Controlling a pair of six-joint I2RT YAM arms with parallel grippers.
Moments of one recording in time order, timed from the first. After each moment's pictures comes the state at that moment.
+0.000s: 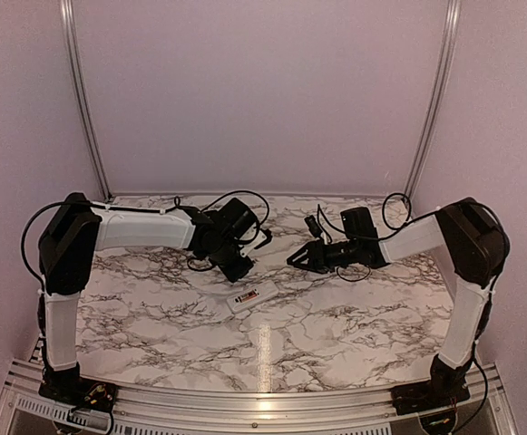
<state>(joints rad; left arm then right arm) -0.84 2.05 1.54 -0.53 -0.11 0.14 0.45 1.91 0.97 0.28 -0.80 0.48</state>
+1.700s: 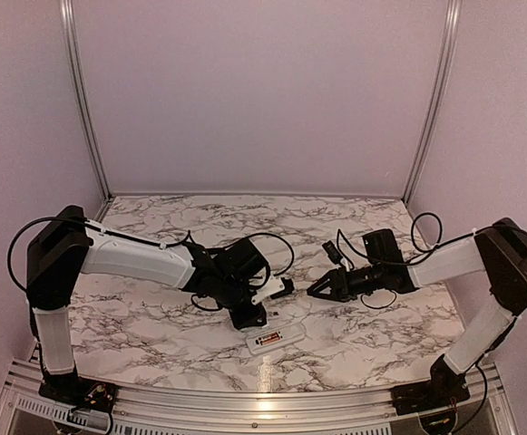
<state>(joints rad) -1.04 1.98 1.29 -0.37 0.15 0.17 0.44 1.62 0.64 0.21 -0.83 0.44</state>
